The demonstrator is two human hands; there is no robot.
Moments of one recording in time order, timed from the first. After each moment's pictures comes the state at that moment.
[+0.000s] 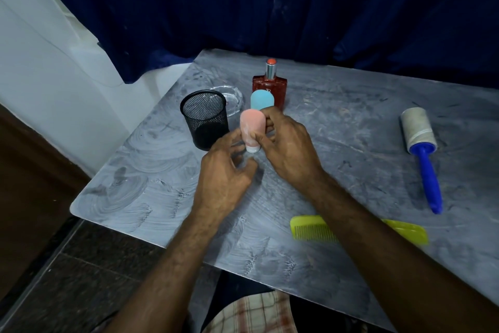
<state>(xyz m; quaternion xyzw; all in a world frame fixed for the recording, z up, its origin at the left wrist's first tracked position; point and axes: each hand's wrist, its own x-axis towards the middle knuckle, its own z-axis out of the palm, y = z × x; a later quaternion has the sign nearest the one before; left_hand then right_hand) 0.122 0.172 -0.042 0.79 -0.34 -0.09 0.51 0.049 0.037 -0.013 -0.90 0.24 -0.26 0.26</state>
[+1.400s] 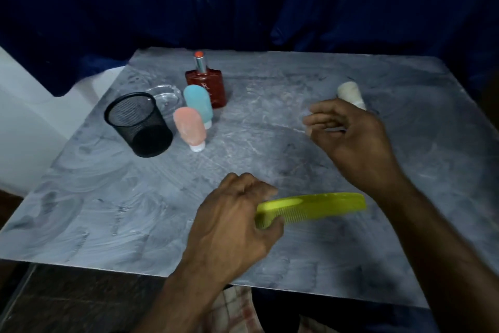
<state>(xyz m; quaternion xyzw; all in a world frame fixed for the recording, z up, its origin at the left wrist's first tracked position) 0.010 0.176 -0.020 0.76 -0.59 -0.06 0.27 -0.125 -0.022 0.018 -0.78 0.35 -0.34 0.40</state>
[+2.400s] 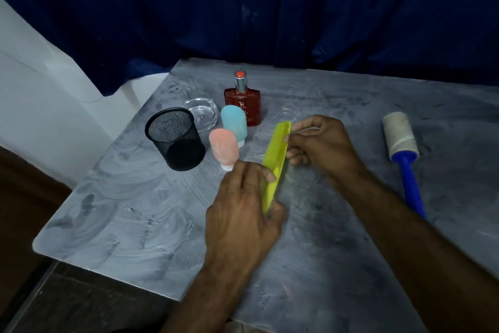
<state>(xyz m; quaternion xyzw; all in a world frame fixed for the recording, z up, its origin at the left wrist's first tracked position) 0.035 0.148 -0.010 0.85 -0.41 0.00 0.32 -0.003 -0.048 -0.001 -0.63 0.39 -0.25 0.62</state>
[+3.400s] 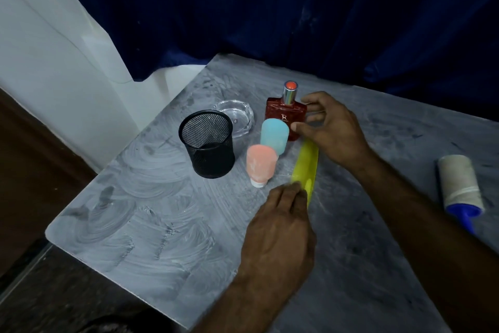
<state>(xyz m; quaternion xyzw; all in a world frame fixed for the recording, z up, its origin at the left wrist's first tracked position) 0.057 0.125 -0.027 0.84 -0.49 -0.10 0.19 0.087 -0.091 0.002 -0.87 0.26 -0.22 0.37</state>
